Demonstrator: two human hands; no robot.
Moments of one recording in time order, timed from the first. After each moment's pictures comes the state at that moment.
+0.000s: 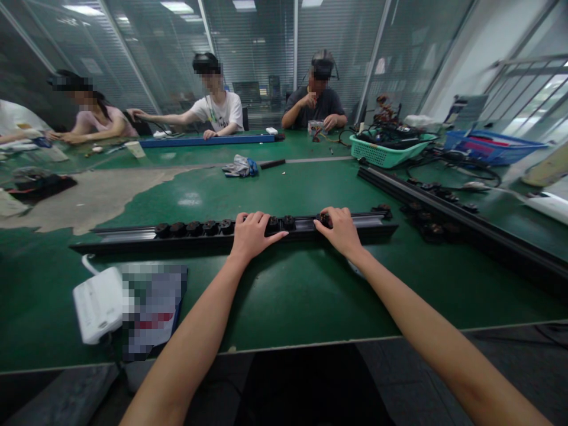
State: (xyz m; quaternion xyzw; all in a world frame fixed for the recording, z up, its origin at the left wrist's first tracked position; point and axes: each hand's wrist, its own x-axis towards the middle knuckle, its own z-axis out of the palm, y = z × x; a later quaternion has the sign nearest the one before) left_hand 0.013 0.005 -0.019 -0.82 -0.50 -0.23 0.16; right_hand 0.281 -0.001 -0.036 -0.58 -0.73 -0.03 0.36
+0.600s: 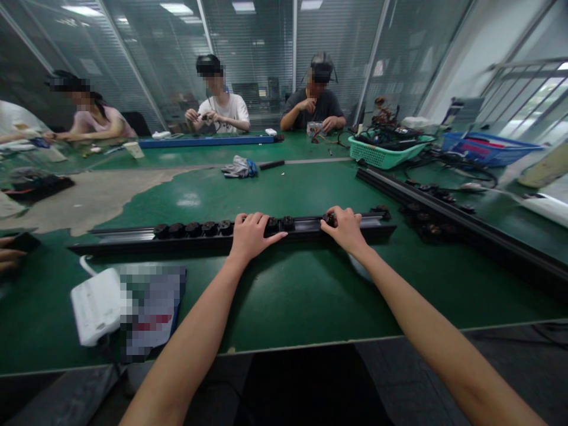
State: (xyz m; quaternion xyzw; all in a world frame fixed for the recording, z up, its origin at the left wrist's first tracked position) left_hand 0.013 0.005 -0.019 -0.82 -0.50 -0.22 0.18; right_hand 0.295 0.003 -0.036 -0.63 -0.71 -0.03 0.31
